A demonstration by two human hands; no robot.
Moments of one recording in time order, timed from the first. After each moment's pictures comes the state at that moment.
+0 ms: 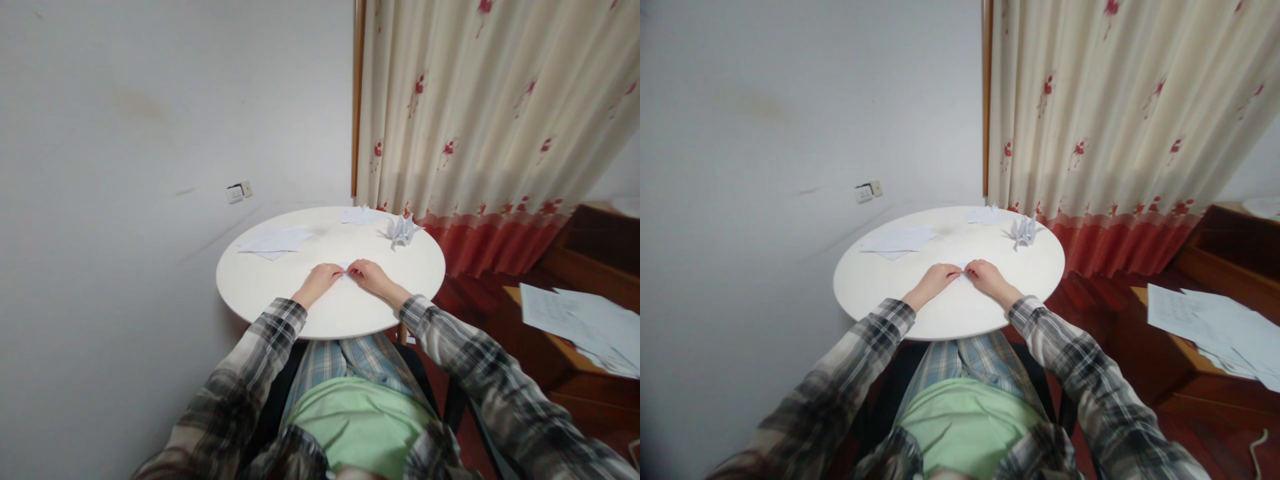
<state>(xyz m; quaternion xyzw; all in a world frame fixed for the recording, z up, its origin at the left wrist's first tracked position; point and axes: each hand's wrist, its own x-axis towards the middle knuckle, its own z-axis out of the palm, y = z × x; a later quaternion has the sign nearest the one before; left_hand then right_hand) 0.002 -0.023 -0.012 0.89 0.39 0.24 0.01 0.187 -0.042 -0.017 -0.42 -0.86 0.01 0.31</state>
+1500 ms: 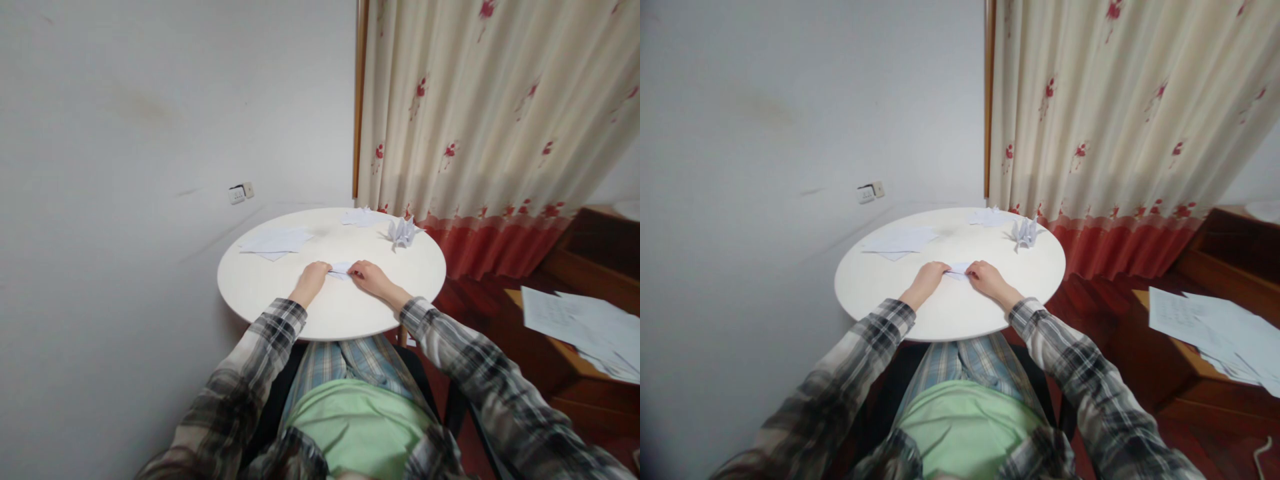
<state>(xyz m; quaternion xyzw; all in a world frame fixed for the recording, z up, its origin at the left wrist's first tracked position) -0.013 -0.013 -0.009 0.85 0.51 0.15 -0.06 0.187 -0.040 -0.018 -0.41 -0.86 0.01 0.32</state>
